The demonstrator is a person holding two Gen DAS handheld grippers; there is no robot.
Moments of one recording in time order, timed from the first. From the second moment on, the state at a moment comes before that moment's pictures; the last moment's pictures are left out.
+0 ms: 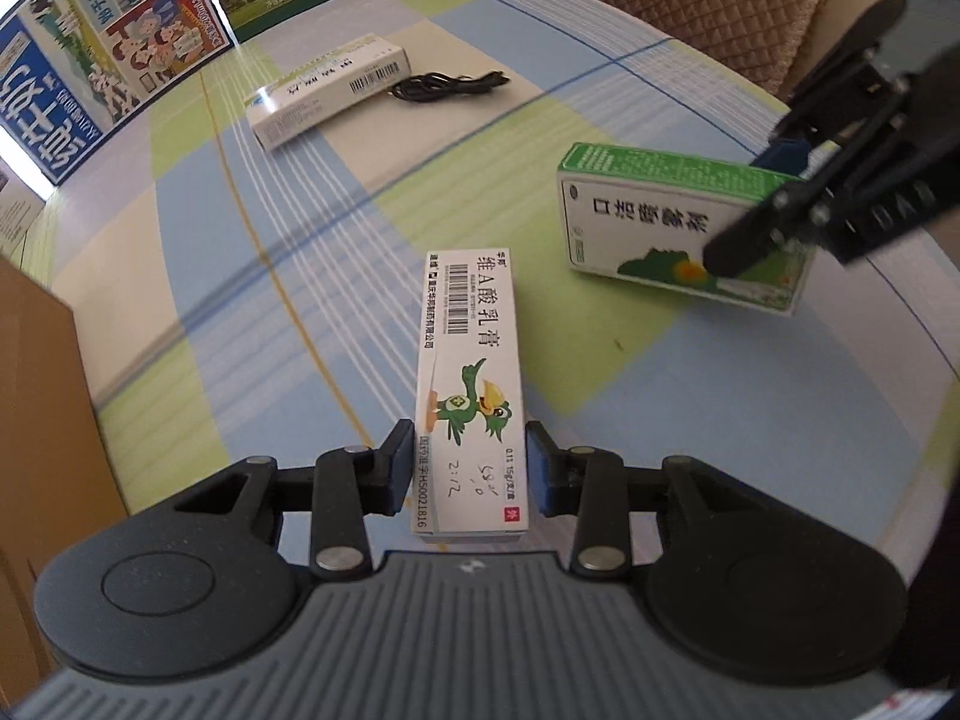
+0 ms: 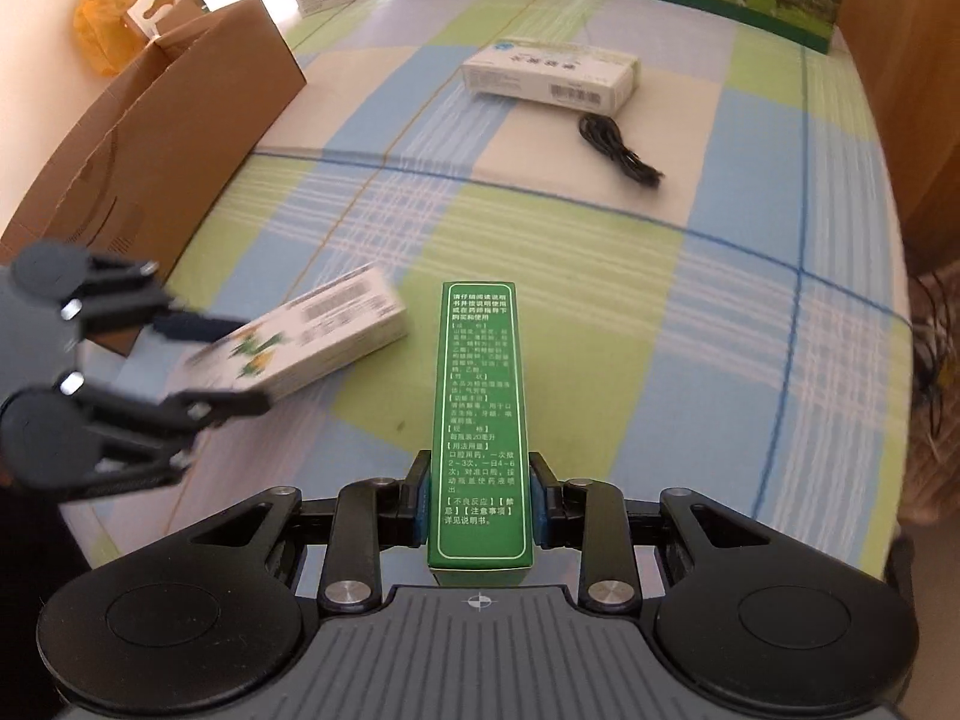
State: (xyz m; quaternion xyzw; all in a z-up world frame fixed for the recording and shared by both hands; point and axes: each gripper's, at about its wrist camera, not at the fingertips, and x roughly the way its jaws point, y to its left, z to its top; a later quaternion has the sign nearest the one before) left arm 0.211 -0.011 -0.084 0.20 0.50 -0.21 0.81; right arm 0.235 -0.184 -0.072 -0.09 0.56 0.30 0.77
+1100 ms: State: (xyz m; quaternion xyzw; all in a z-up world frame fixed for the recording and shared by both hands) left arm 0.184 -0.005 -0.101 0.15 0.50 -0.19 0.83; right arm 0.217 -0.151 -0.086 -0.18 0.53 0.31 0.77
